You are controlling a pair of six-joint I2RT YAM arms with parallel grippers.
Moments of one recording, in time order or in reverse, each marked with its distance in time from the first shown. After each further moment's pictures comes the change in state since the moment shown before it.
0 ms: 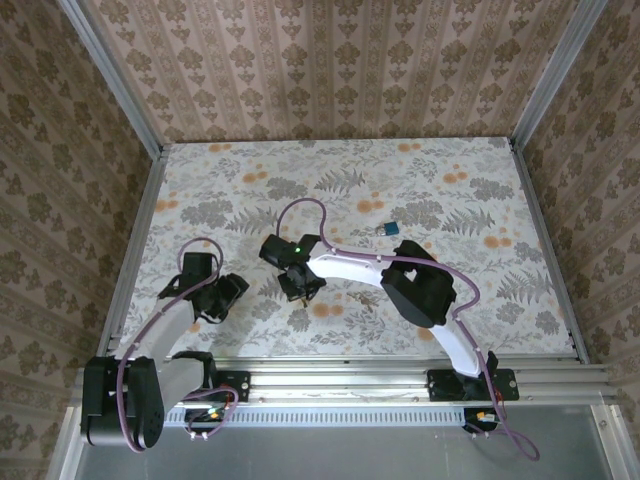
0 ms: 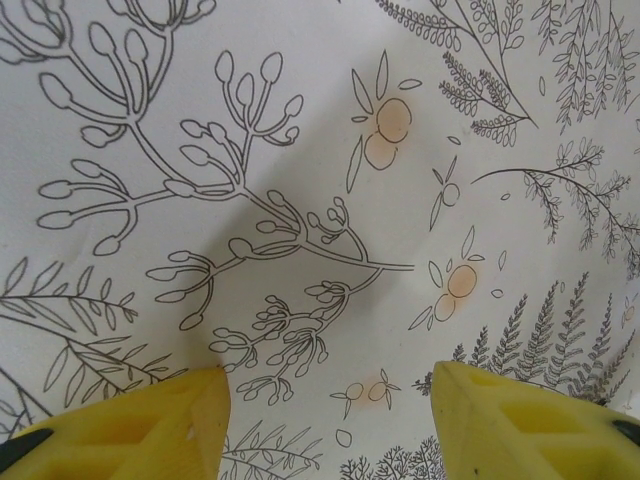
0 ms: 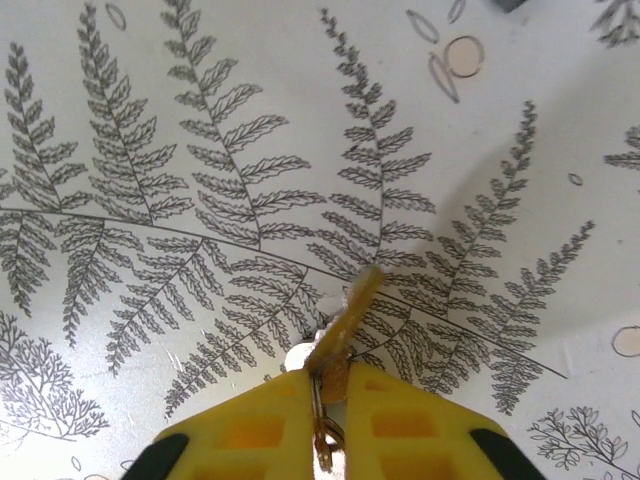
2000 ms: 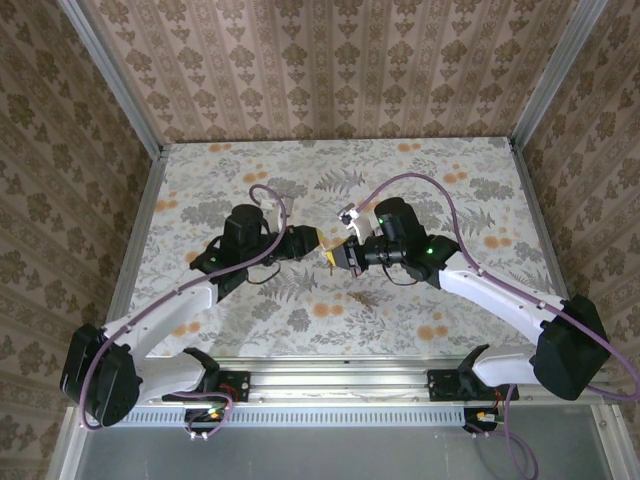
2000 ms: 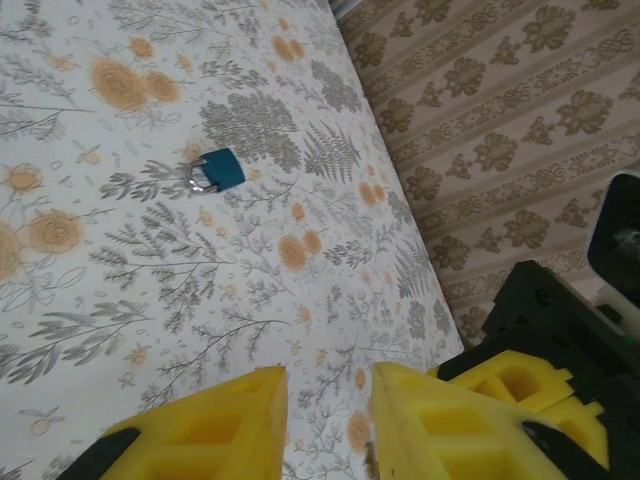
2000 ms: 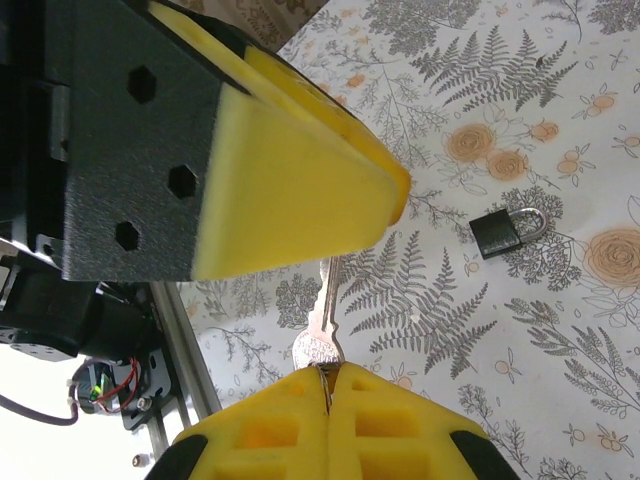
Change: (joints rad) left arm -0.534 0.127 0.378 0.456 0.210 0.103; right arm -0.328 -0.887 -0.729 0.622 -0.558 -0.365
